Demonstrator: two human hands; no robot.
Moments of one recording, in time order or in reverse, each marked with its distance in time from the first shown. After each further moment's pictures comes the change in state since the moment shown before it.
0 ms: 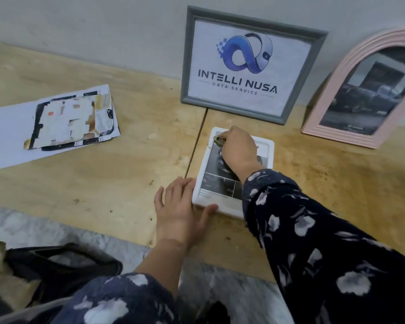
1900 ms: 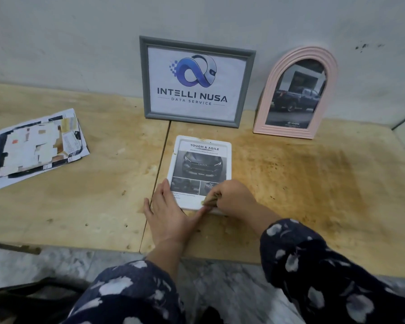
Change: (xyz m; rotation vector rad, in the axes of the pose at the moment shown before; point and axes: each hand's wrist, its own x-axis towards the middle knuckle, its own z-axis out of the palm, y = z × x) left_hand -0.012 0.045 0.008 -0.064 0.039 -0.142; right_hand -0.122 0.067 -0.029 0.132 -0.316 -0.048
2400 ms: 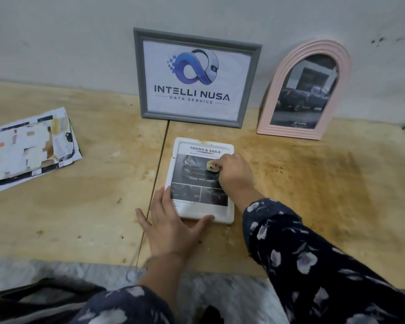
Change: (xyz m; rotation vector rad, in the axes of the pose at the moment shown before) left_hand 0.004 -0.001 0.004 0.034 -0.011 0.035; right_hand 0.076 0.013 -0.008 -0.226 0.348 0.050
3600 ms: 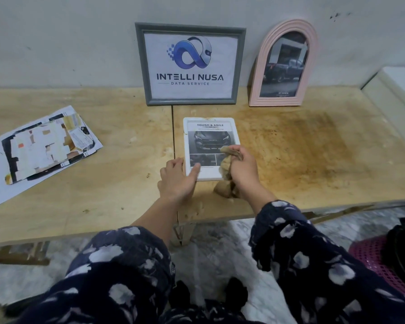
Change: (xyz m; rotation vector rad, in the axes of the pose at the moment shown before) left_hand 0.039 -0.045 -0.051 -0.279 -0.398 0.070; right_hand -0.114 -0.080 -0.001 1.192 0.286 0.541
